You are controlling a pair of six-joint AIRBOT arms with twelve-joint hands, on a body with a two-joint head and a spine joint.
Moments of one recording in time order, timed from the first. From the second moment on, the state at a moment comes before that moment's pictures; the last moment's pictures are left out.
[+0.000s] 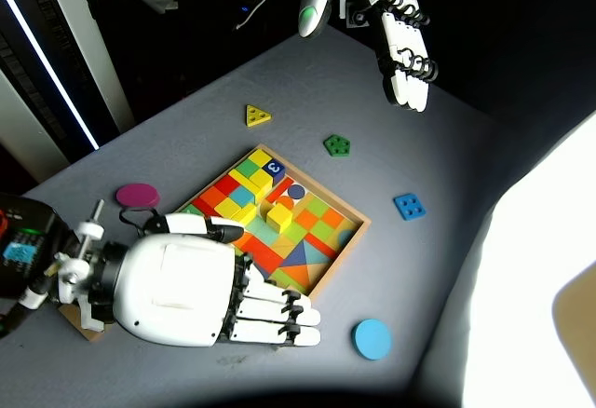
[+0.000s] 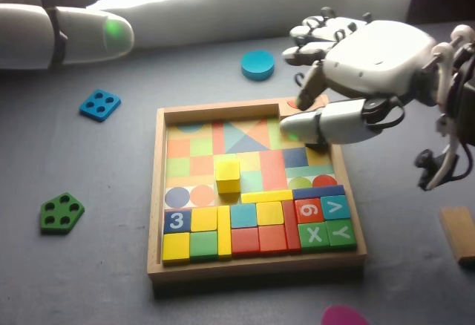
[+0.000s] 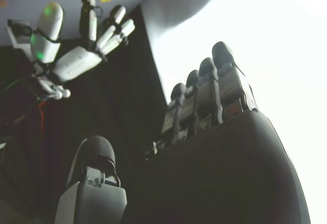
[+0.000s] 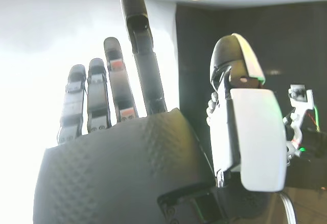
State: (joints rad) left arm 0.25 -0.58 0.91 -1.37 0.10 1.91; right arm -0.38 -1.20 1.23 0.21 0.32 -1.25
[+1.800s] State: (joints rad) left arm 0.25 -0.58 0.93 -1.33 0.14 1.92; right arm -0.38 -1.37 1.20 0.21 0.25 -1.30
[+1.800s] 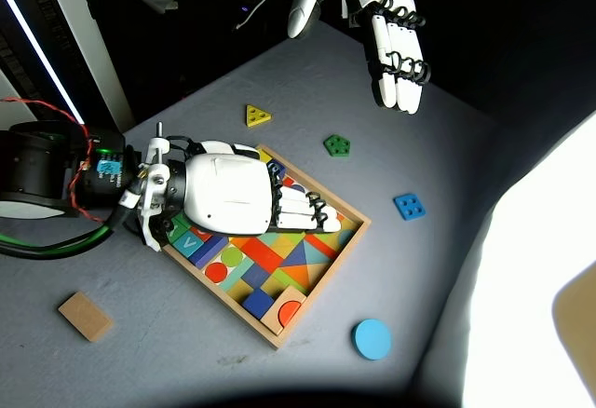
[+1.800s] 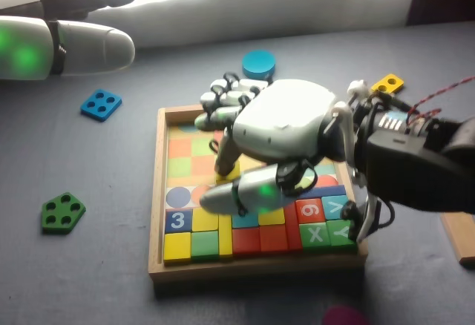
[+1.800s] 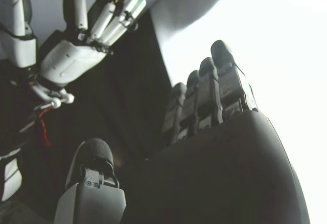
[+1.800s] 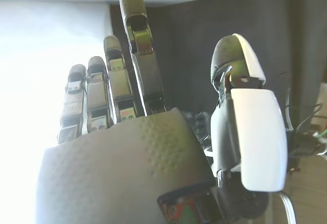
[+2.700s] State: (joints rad) left arm 0.25 -0.58 0.92 -1.34 0.03 1.92; right arm -0.41 -1.33 1.33 0.18 0.30 -1.29
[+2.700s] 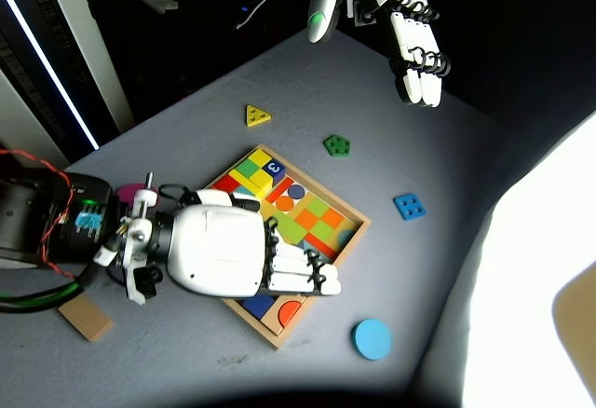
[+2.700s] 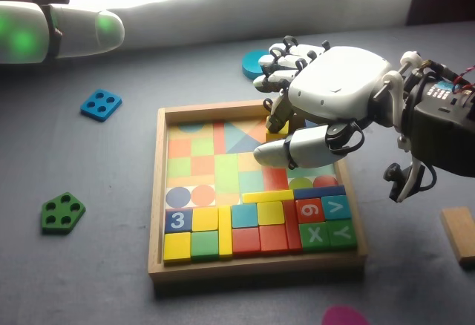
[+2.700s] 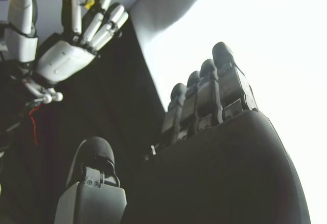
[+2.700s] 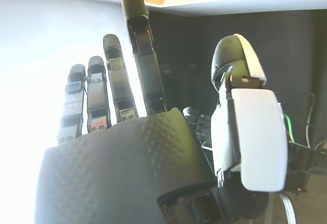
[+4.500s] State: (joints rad) left arm 0.25 -0.59 0.91 -1.34 0.01 1.91; right arm -0.08 -0.78 0.91 0.14 0.01 -1.31
